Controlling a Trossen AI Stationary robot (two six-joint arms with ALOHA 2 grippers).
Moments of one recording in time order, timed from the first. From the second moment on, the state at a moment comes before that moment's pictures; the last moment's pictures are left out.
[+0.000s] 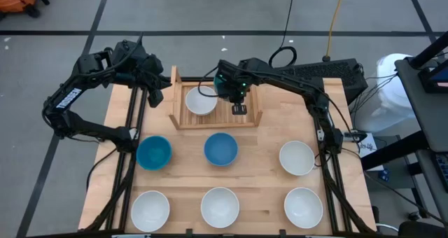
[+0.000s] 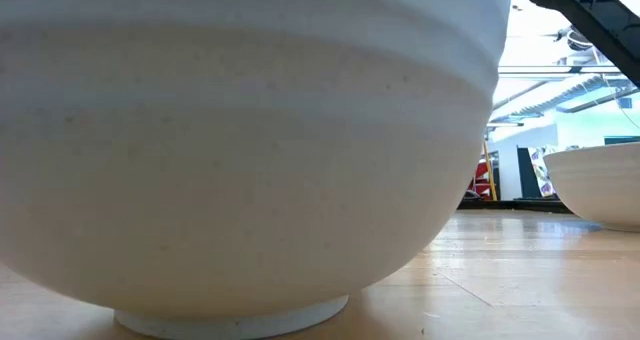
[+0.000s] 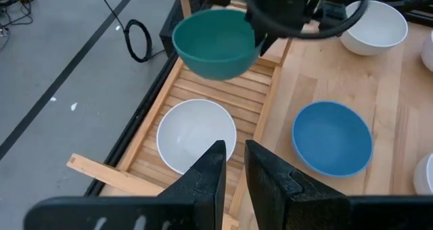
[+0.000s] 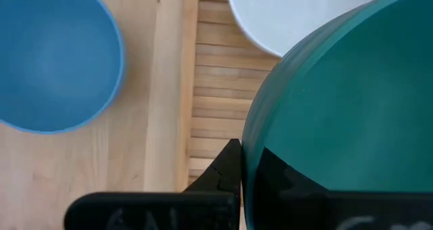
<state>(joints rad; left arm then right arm) 0.46 1.21 1.76 -1.31 0.04 0.06 -0.35 2.12 2.21 -1.36 -0.08 -0.44</state>
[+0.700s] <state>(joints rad) 0.46 1.21 1.76 -1.31 0.04 0.04 -0.45 2.29 2.21 -1.37 -0.19 -0.46</state>
